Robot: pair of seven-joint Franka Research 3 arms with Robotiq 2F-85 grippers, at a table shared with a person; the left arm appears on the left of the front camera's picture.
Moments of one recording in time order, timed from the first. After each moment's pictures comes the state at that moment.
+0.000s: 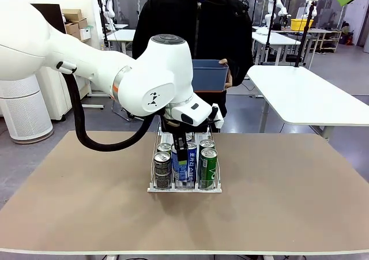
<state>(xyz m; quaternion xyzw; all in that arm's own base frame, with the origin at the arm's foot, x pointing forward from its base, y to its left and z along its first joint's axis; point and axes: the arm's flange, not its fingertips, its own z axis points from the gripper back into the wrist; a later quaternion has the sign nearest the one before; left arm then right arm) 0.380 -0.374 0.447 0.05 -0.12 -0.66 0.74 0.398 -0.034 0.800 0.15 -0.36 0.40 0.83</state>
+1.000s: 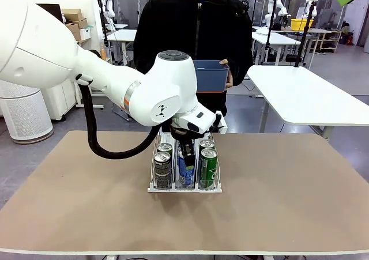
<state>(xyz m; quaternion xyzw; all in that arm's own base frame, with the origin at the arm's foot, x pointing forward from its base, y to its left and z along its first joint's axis) 0.405 -0.391 0.408 0.03 -0.12 -0.66 0.74 0.398 -0.034 0.800 0.15 -0.36 0.40 0.83</state>
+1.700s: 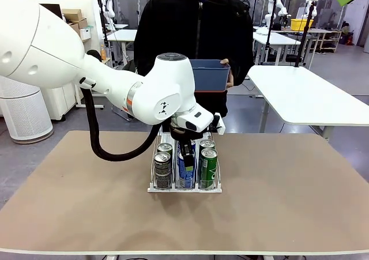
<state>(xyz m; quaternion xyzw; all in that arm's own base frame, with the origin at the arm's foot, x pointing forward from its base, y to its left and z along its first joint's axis) 0.420 -0.388 0.399 0.00 -0.10 -0.67 0.74 0.398 -0.034 0.800 0.15 -0.36 0.40 0.83</state>
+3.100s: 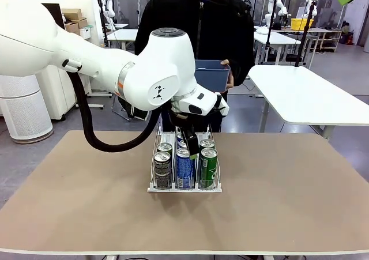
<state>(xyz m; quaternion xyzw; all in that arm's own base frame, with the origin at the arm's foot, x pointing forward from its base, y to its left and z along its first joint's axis) 0.394 -0.387 0.458 0.02 -0.14 -0.61 0.78 0.398 -0.034 0.800 0.15 -0.36 0.40 0.83</state>
